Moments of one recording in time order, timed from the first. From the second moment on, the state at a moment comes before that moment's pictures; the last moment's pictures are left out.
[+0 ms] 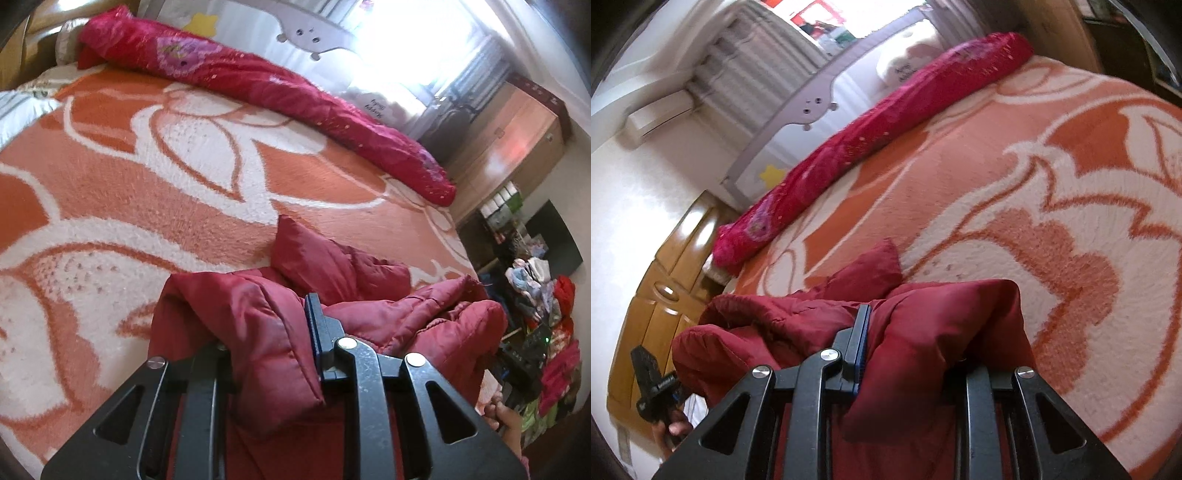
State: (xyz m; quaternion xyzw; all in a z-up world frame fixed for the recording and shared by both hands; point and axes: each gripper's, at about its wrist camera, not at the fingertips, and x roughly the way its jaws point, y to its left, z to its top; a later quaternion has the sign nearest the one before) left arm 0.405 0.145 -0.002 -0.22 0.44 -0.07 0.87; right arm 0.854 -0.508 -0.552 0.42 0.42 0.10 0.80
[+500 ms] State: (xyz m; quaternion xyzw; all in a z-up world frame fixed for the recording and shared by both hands) left arm 0.452 0.140 -0.043 -0.22 0.46 -0.04 0.86; right arm 0.892 -0.493 -0.608 0.42 0.45 0.04 0.79
